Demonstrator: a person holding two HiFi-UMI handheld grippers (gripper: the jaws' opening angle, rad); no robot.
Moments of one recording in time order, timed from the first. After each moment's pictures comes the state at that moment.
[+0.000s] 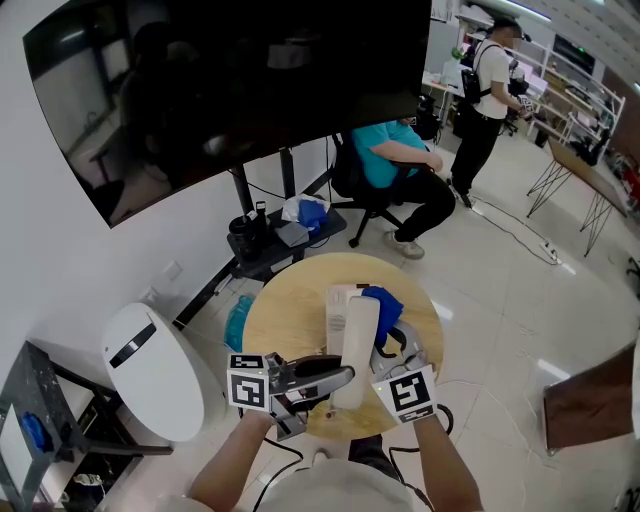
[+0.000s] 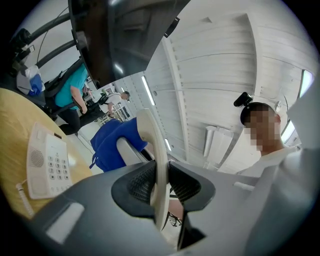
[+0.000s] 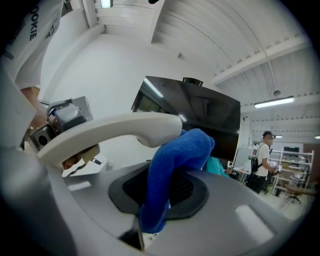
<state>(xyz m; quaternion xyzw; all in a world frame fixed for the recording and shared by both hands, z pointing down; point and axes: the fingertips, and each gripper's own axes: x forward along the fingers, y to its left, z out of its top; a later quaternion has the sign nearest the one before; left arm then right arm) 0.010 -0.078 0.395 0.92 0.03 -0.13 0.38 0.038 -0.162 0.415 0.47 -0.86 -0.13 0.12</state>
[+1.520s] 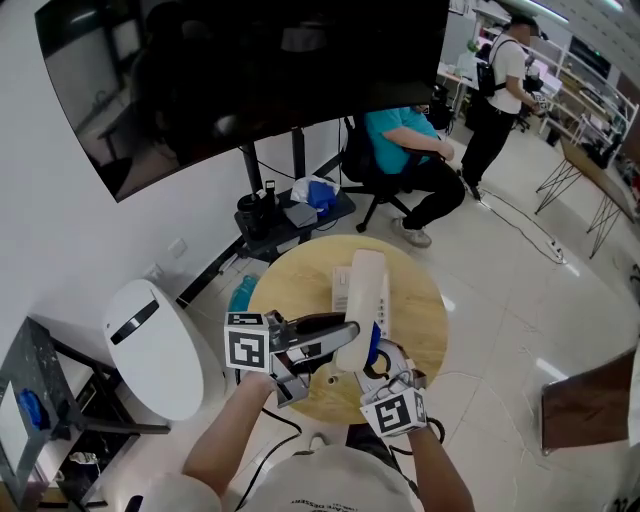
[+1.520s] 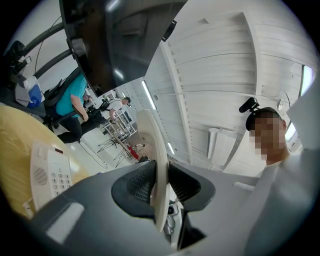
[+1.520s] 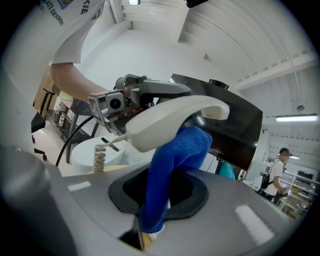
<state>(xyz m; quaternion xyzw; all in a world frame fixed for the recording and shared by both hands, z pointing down) 0.005 -0.110 0.365 0.92 0.00 -0.14 0.36 0.001 -0.102 0.470 0.39 -0.88 -0.19 0.19</state>
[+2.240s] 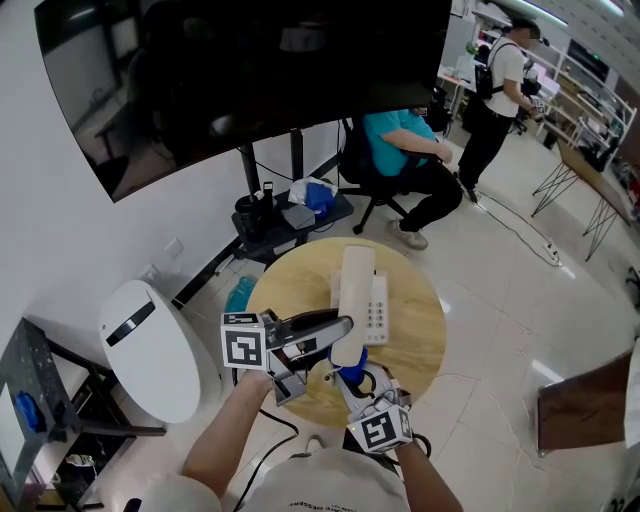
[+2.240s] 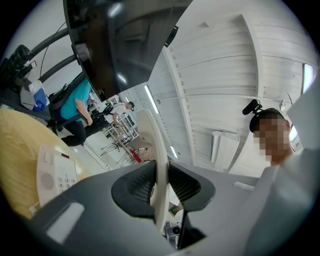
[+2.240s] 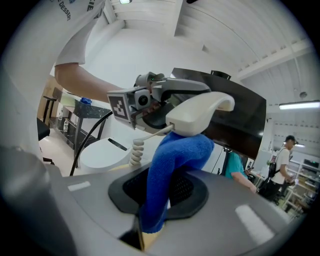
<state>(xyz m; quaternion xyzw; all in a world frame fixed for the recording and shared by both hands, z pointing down) -0.006 -0.131 0.371 0.92 -0.03 -0.15 0.37 -0.021 -0.078 0.508 0.38 -0.89 -0.14 0.21</state>
